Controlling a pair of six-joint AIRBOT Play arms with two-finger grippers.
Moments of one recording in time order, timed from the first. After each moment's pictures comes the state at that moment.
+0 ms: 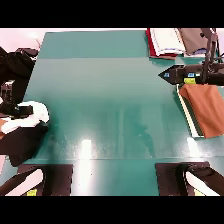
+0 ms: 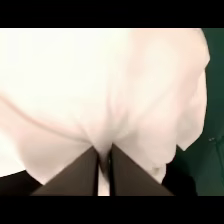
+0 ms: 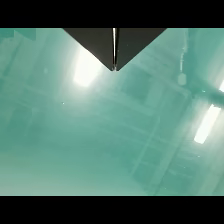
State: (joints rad) left arm 0.32 -1.06 0.85 1.65 -1.05 -1.49; right arm 0.10 -0.94 1.18 -0.97 1.07 1.36
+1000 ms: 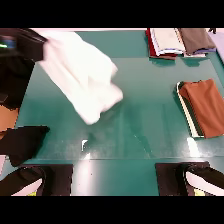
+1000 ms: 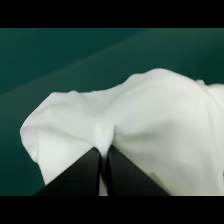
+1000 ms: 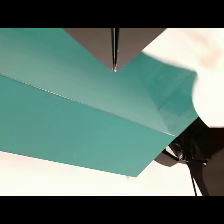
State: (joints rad) left arm -0.46 -1.02 1.65 1.57 -1.15 -1.48; right arm 0.10 -1.15 1.86 -0.97 1.11 1.36
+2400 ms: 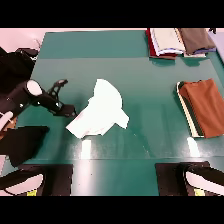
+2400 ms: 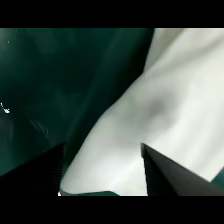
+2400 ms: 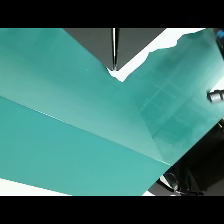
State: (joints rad) left arm -0.12 -1.24 0.92 1.18 -1.15 -1.35; right arm 0.10 -1.22 1.94 -0.97 1.24 1.36
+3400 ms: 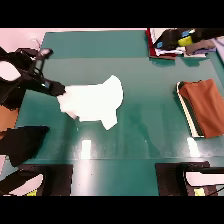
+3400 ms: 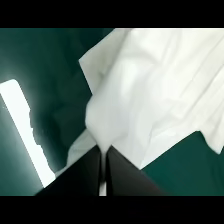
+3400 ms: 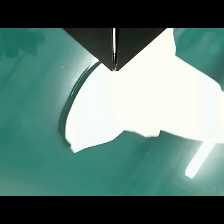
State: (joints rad) left arm -0.12 -1.11 1.21 1.27 -1.16 -1.35; right arm 0.12 -1.48 1.94 -0.97 1.41 1.39
